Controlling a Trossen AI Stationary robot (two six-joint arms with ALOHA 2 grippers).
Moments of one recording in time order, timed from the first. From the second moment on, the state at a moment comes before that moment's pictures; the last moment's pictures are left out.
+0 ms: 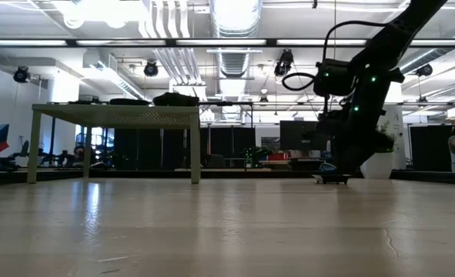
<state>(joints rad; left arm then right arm) -0.33 1.22 1.27 -0.62 -0.68 -0.02 -0.50 1.43 0.64 -0.41 0.09 0.52</state>
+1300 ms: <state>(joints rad) -0.33 1.22 1.27 -0.62 -0.68 -0.02 -0.50 1.44 0.65 -0.40 0.08 0.49</state>
